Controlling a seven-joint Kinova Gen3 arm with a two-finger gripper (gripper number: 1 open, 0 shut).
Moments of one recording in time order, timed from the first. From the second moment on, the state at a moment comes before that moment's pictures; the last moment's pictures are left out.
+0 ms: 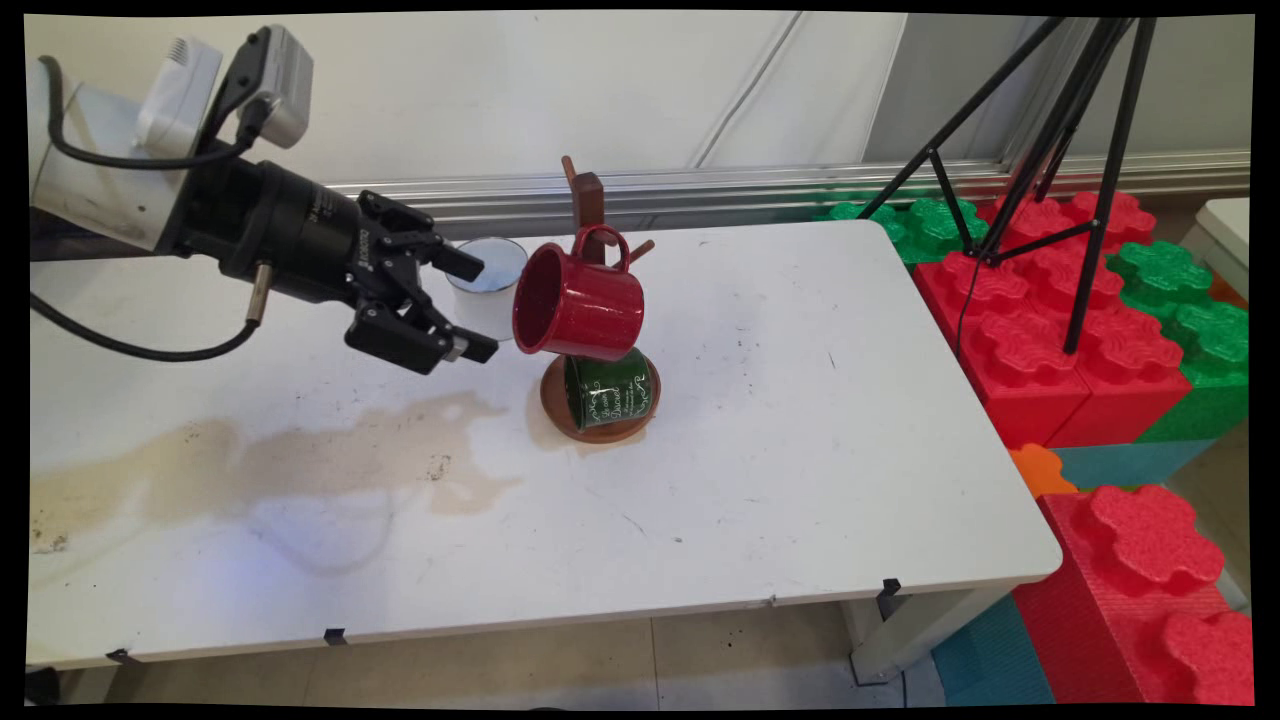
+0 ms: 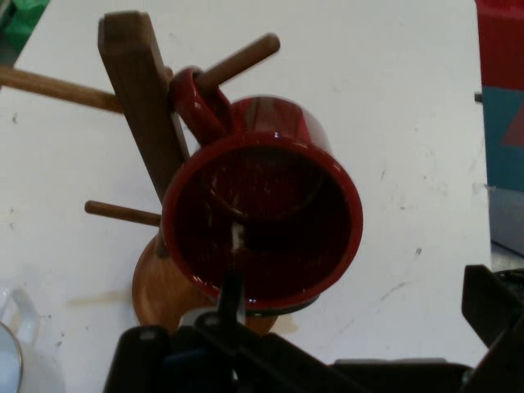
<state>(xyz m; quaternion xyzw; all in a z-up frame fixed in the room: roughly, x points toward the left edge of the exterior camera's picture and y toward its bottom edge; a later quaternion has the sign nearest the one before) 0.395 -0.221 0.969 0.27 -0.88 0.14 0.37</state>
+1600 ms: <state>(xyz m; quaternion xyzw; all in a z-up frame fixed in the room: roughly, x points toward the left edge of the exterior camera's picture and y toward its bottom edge) 0.318 -0.223 0.946 0.36 -0.83 0.17 0.38</state>
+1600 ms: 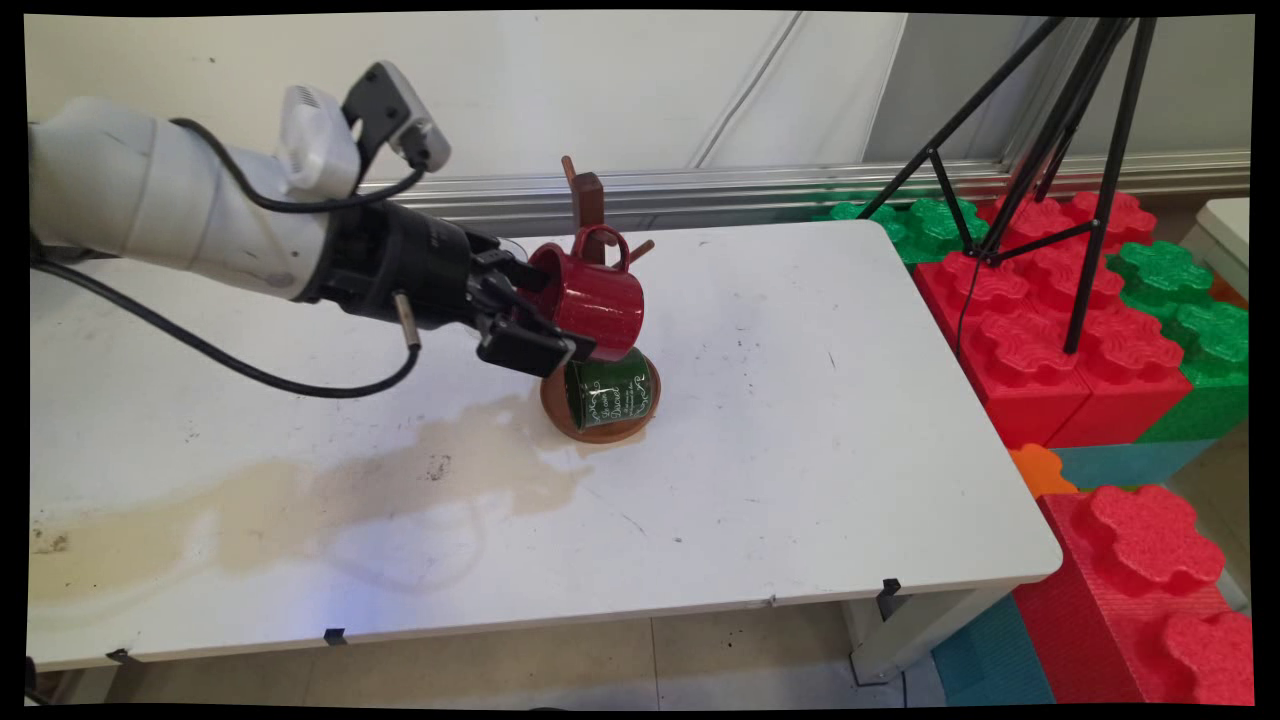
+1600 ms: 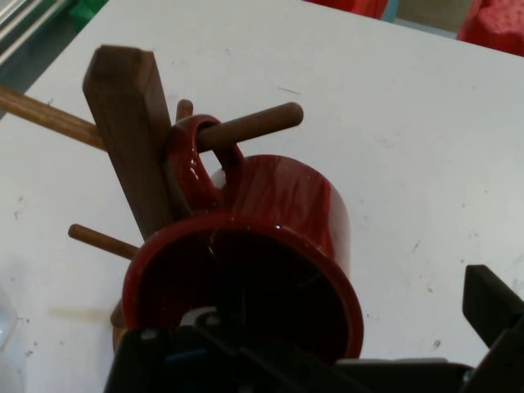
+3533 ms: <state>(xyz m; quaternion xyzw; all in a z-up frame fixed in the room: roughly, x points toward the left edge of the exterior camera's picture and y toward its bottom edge) 0.294 -0.232 0.919 0.40 -0.81 0.15 0.39</state>
